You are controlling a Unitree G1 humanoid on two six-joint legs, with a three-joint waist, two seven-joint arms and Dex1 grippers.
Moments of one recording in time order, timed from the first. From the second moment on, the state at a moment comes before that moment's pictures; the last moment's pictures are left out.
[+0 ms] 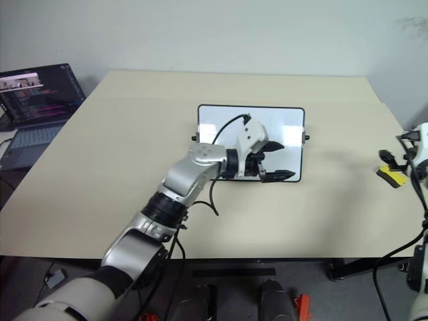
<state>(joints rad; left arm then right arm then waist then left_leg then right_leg) -0.93 0.14 -0.34 0.33 -0.22 0.40 -0.87 -0.83 -0.95 -0.21 0.98 0.14 0.34 0.60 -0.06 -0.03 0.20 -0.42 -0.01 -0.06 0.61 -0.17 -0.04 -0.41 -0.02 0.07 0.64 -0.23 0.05</state>
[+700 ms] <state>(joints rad) -0.87 0.20 -0.34 0.17 -0.22 0.50 -0.88 -0.93 -0.99 -0.03 1.31 -0.11 0.05 0.75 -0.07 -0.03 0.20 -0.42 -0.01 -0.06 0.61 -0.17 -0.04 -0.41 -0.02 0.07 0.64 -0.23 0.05</state>
